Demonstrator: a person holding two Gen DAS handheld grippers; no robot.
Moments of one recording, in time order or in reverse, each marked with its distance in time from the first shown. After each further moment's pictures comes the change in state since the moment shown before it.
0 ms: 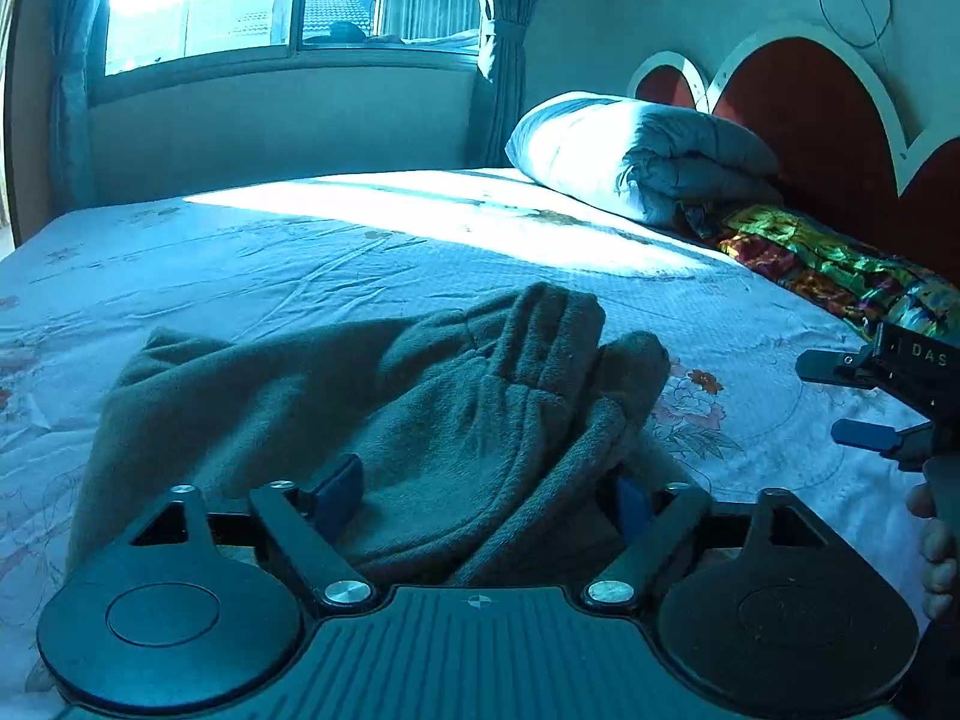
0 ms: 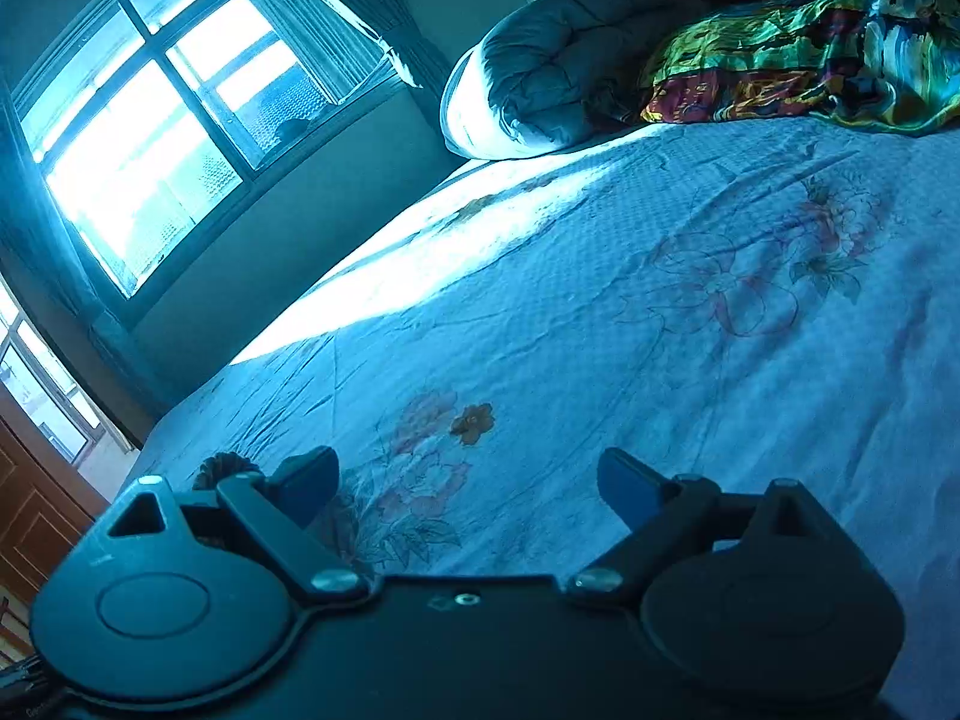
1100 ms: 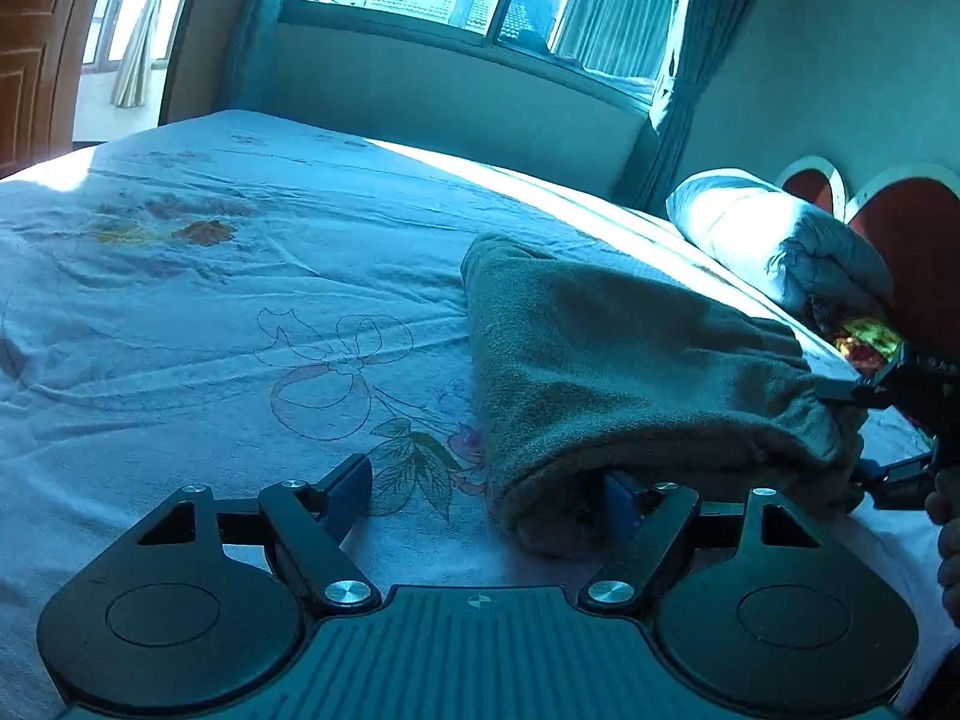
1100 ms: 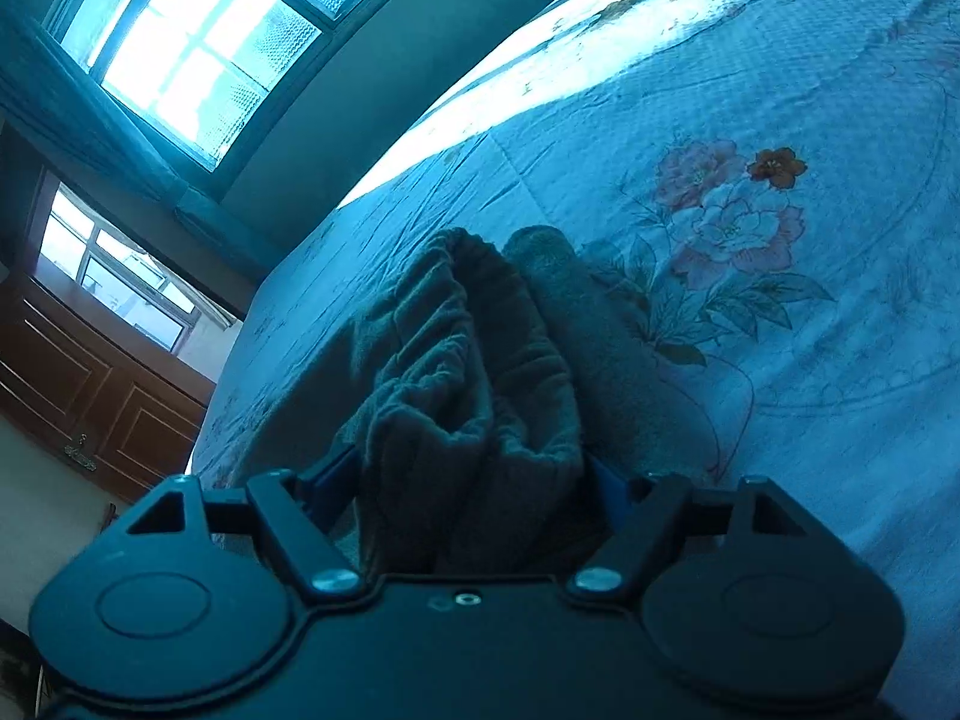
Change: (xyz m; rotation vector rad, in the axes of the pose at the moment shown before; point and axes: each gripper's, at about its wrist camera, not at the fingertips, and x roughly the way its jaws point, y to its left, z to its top) left arm -0.050 0.160 -0.078 -0.329 -0.044 0.118; right arm 0.062 0.102 -0.054 0.032 0.341 0.163
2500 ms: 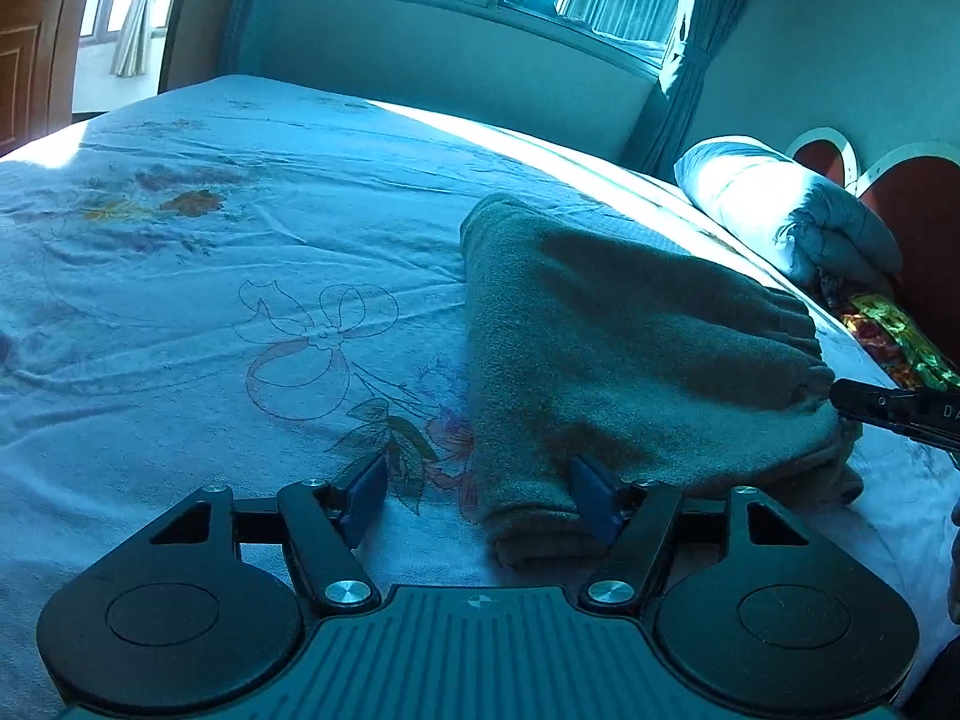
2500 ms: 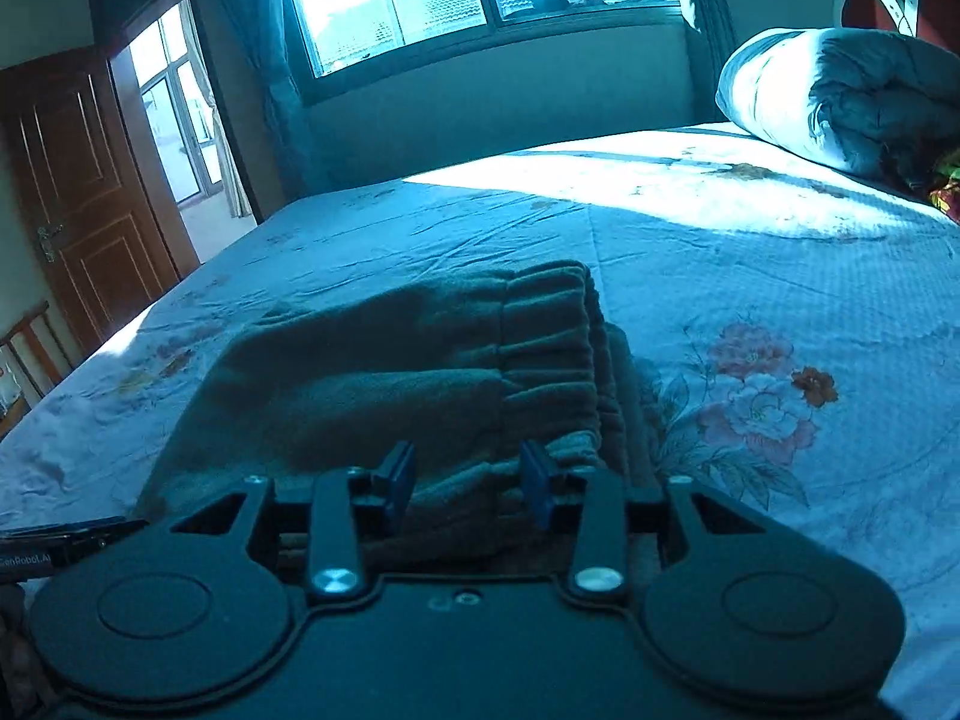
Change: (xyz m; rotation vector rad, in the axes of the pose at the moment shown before) left arm 0.012 -0.016 0.008 0.019 0.102 0.042; right arm -0.031 0.048 -0.016 -0.576 -0.125 -0.086
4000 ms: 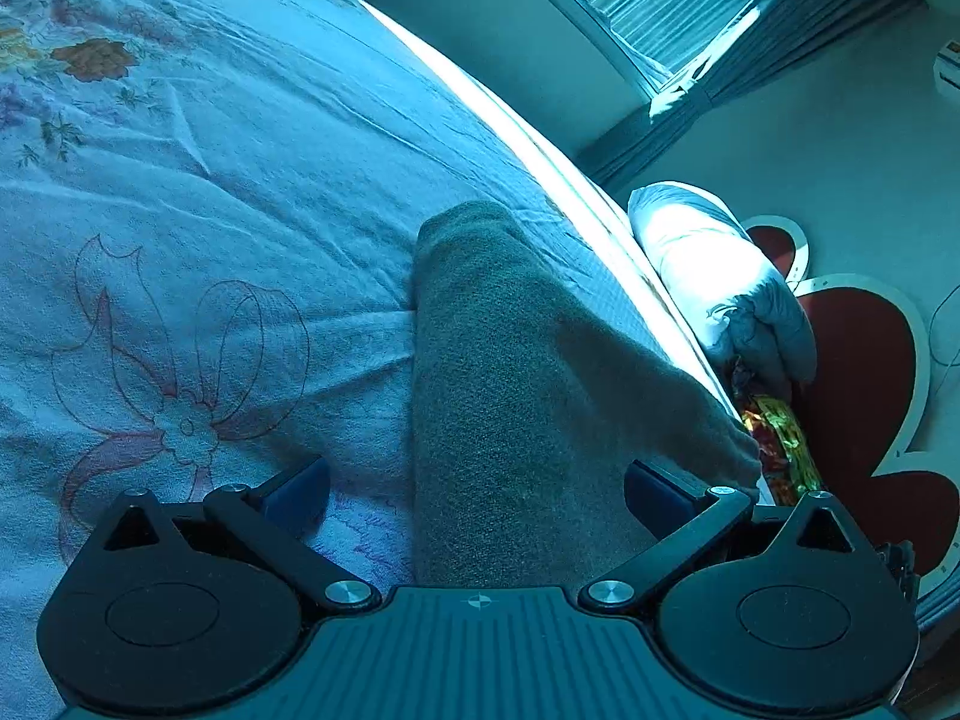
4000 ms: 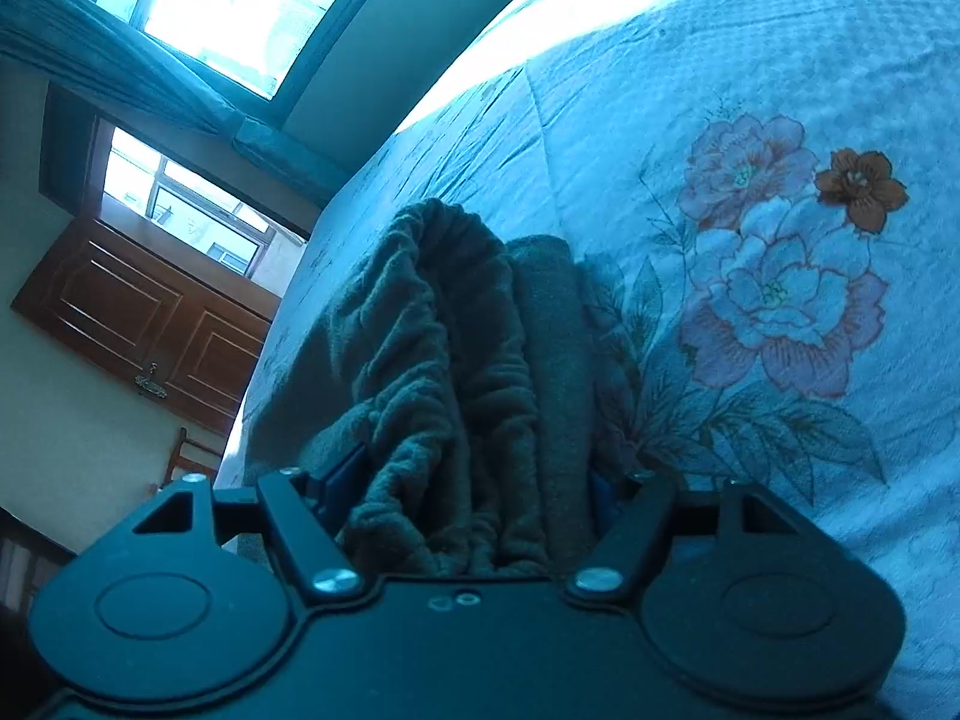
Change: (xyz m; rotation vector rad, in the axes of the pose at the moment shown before) left arm 0.107 0.039 0.051 -0.329 0.125 -0.330; right arm 0.067 -0.111 0.004 0.490 0.244 0.293
